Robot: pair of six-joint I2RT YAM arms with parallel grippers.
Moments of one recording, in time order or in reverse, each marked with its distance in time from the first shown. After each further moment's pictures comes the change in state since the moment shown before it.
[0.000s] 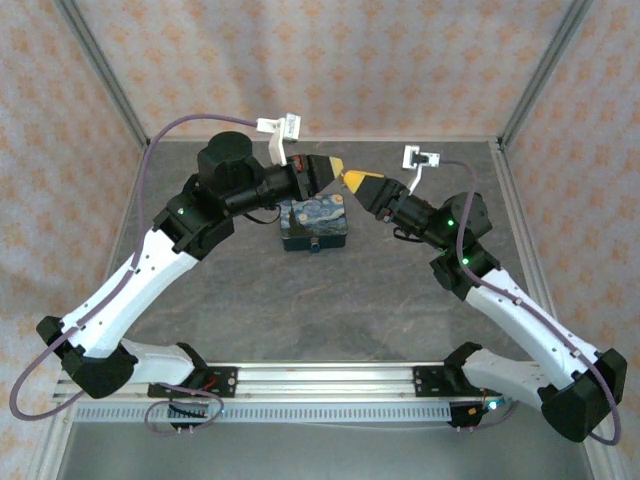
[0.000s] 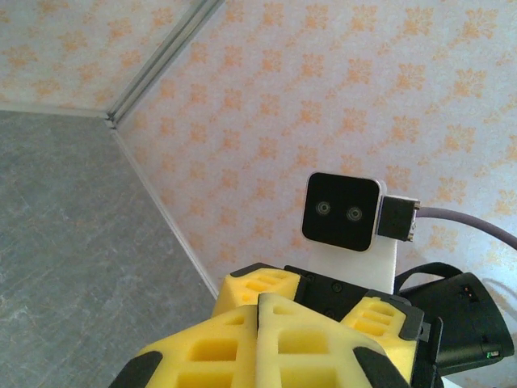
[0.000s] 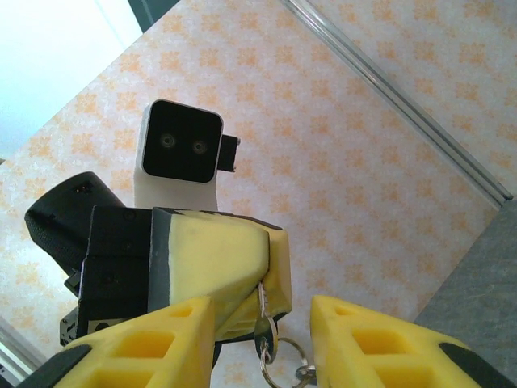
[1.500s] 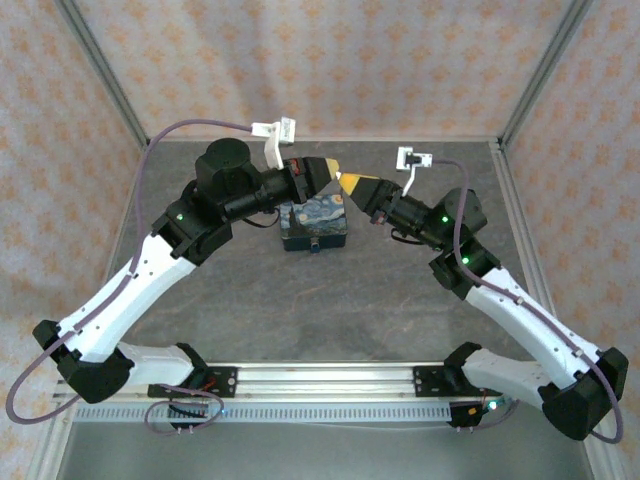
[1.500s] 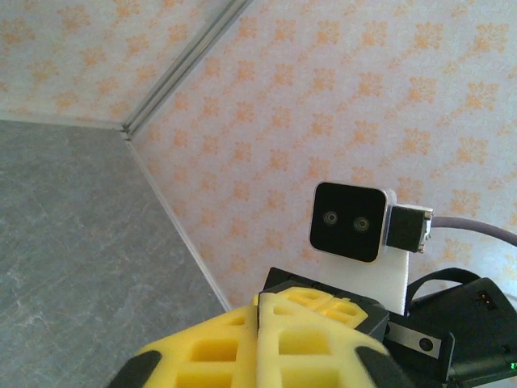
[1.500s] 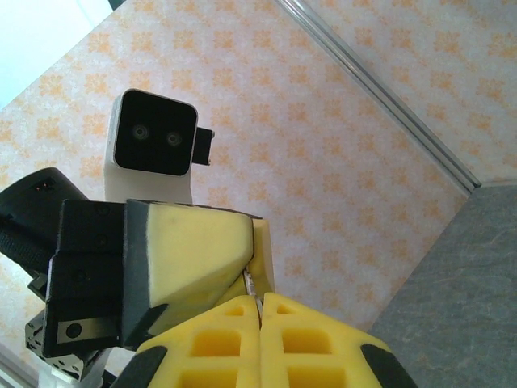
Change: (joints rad) left arm -0.002 -0.033 -0.053 0.032 -0.060 -0.001; right arm 0.019 0.002 0.028 -0.112 0.033 -0.073
